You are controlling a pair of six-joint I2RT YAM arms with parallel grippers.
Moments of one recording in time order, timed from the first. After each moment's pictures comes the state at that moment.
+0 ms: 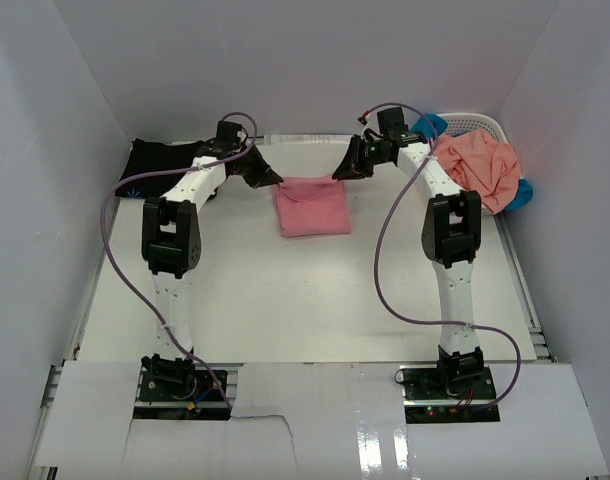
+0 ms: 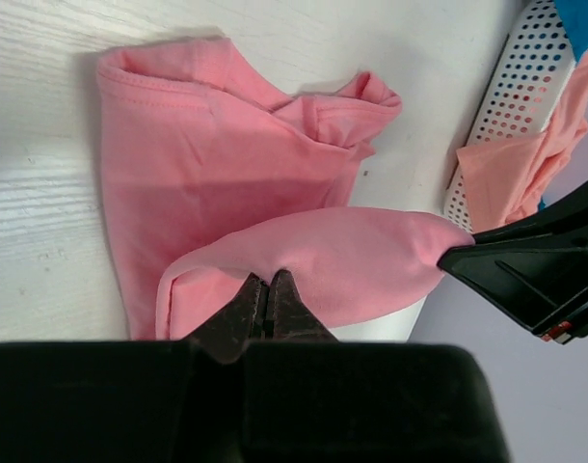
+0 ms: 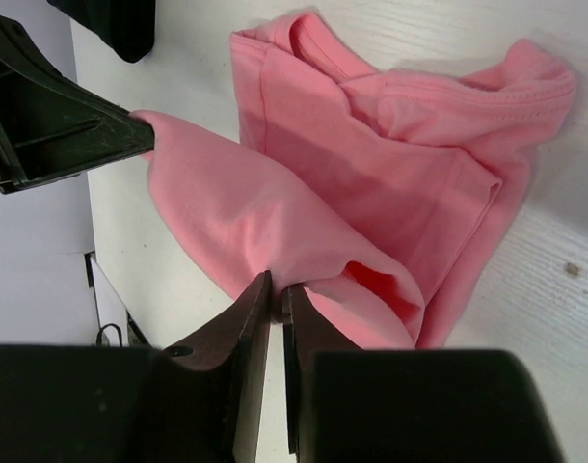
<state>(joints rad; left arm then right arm) -0.21 2.23 1.90 -0.49 0.48 -0.82 0.26 2.37 2.18 -0.68 -0.73 0.42</state>
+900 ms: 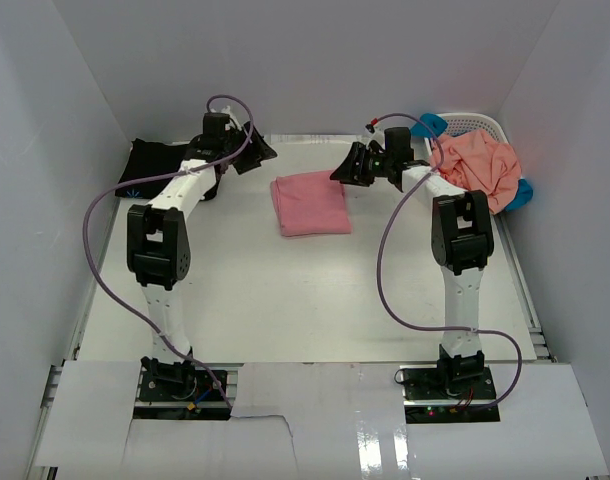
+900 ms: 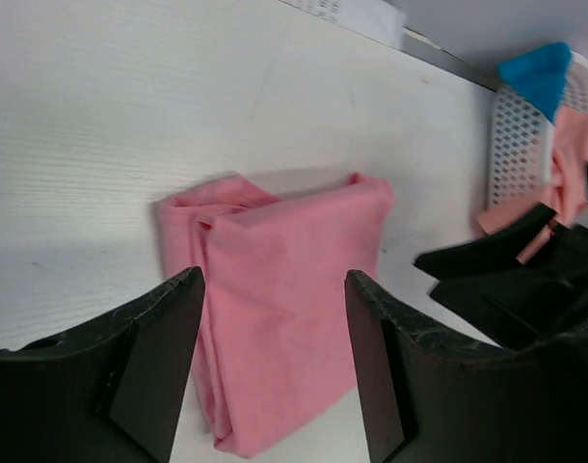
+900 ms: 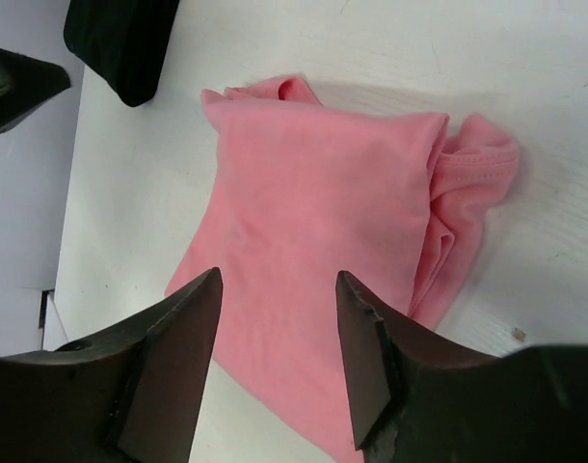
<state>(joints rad) -0.19 2.11 1.79 -0.27 0.28 -0.63 0.24 2.24 1.74 -0.09 -0.71 0.47</state>
